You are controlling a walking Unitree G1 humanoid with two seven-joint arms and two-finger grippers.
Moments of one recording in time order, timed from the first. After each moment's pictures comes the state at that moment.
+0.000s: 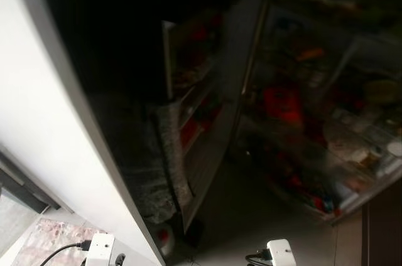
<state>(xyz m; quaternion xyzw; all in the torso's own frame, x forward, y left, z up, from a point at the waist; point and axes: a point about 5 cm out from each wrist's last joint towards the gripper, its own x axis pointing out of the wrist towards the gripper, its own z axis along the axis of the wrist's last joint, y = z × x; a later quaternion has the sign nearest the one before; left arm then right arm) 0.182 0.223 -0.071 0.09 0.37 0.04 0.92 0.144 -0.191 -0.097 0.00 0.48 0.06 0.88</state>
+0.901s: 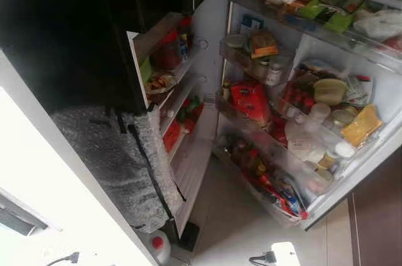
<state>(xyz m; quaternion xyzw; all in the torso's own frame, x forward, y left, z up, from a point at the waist) 0.151 0.247 -0.082 0.04 0.42 0.14 0.90 0.146 -0.187 -0.097 0.00 0.48 0.05 0.88</state>
